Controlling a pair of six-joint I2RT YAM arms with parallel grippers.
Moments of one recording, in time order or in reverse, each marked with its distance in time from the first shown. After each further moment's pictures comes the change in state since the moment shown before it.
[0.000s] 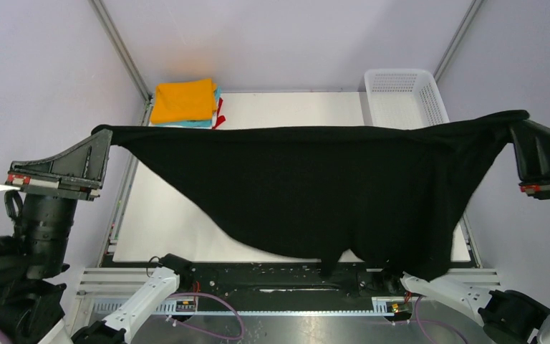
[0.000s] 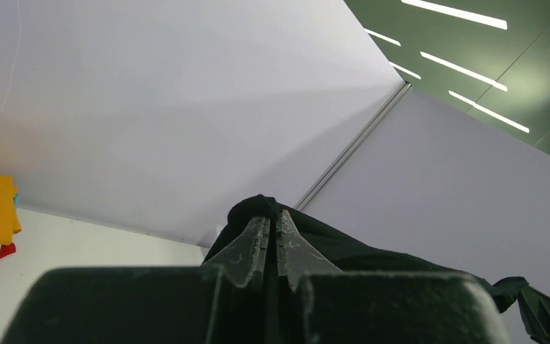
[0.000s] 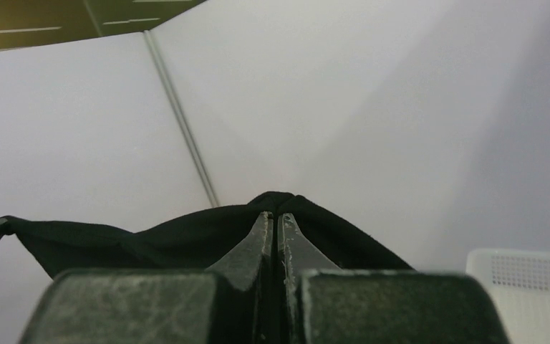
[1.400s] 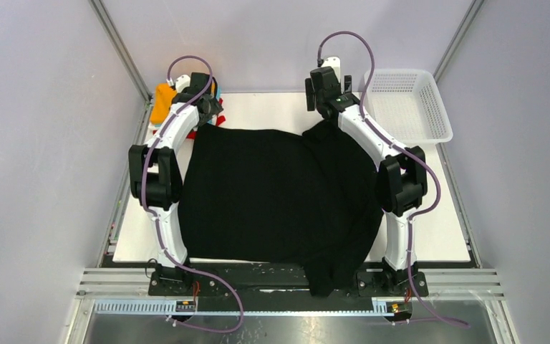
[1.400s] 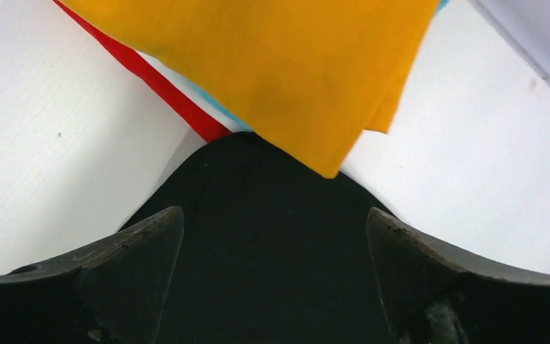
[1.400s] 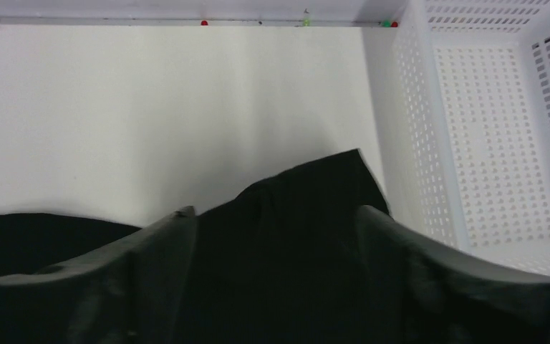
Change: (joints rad) left arm 0.205 1.374 -0.020 0.066 -0.320 -0.006; right arm -0.351 1.244 -0.244 0.370 0.204 0.029
